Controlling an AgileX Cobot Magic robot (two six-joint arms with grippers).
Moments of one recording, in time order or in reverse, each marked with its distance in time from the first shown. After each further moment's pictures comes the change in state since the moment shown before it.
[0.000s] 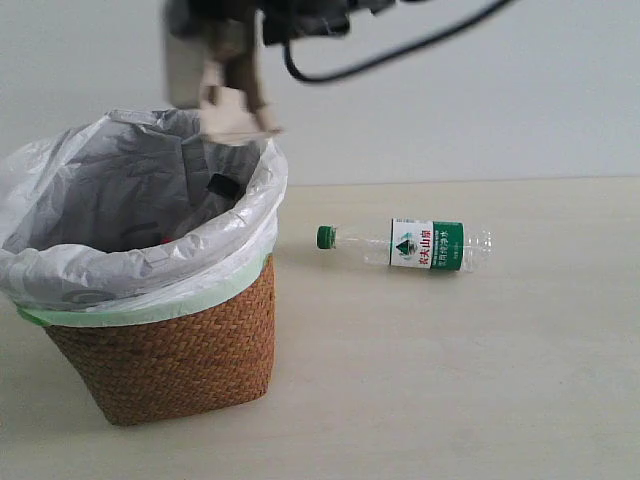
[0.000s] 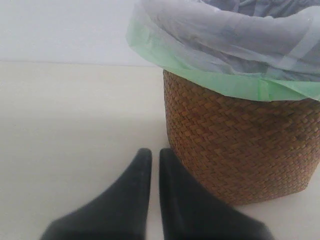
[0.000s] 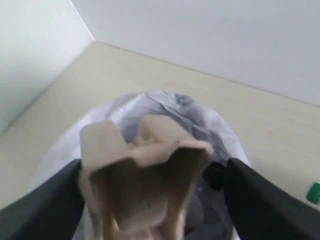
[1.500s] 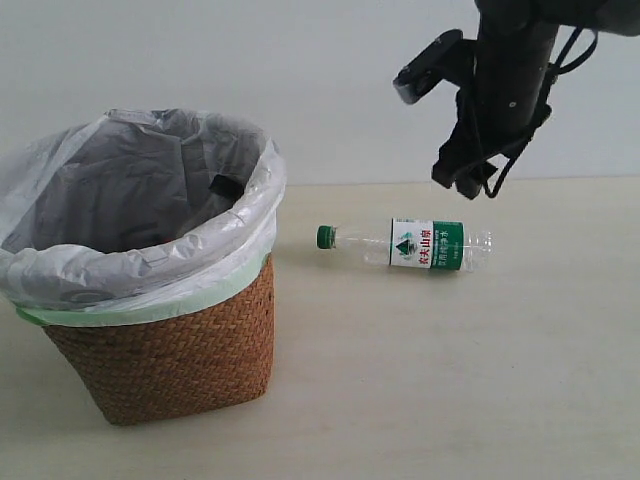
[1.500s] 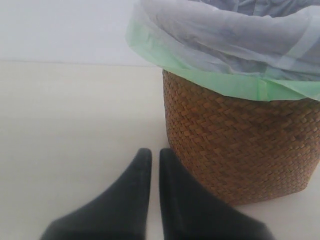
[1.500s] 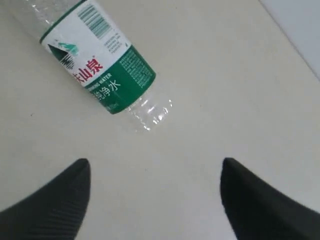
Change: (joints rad) left arm 0.000 0.000 0.000 0.000 0.000 0.000; right arm -0.357 0.321 -0.069 -0.458 0.447 -0.468
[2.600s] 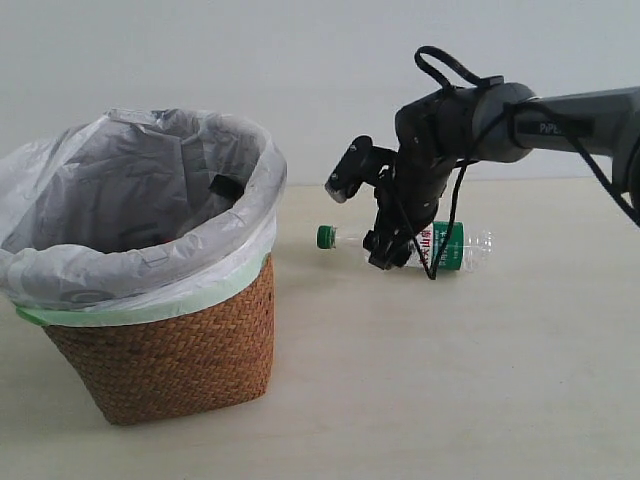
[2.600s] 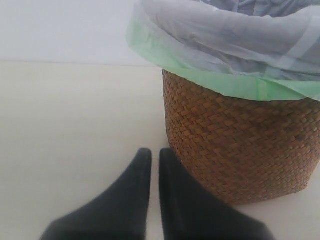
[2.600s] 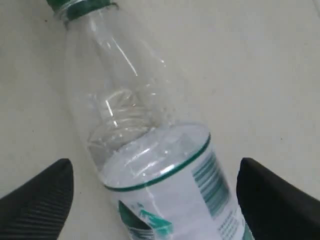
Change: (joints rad) left arm 0.000 0.000 0.000 0.000 0.000 0.000; right arm 0.058 0.291 0.002 0.099 -0.395 -0.217
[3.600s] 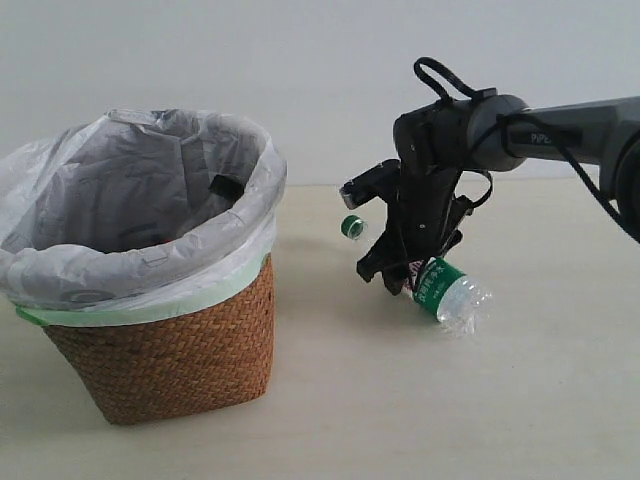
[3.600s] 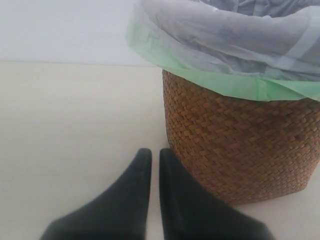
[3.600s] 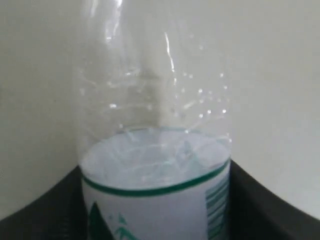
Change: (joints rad) left arm 0.000 0.000 0.000 0.000 0.000 0.000; right arm 0.000 0.030 -0.004 0.082 0.209 0.369
